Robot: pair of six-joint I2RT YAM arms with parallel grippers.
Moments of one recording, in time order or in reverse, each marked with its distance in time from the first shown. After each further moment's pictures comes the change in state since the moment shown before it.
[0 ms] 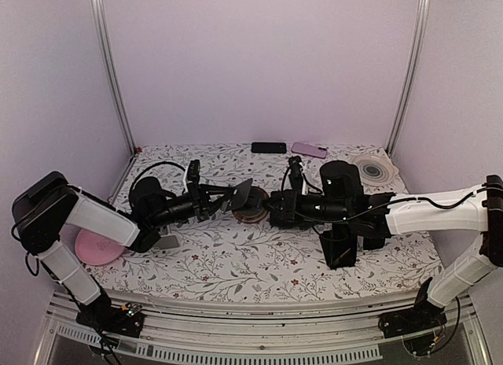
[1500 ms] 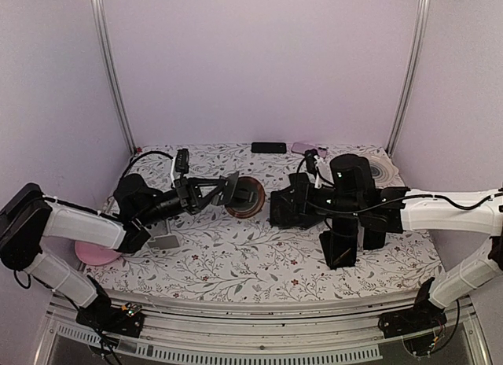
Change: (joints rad) left arm 0.002 -0.166 -0.041 -0.036 -0.008 0.121; right arm -0.021 -0.089 0.015 -0.146 0.117 -0.030
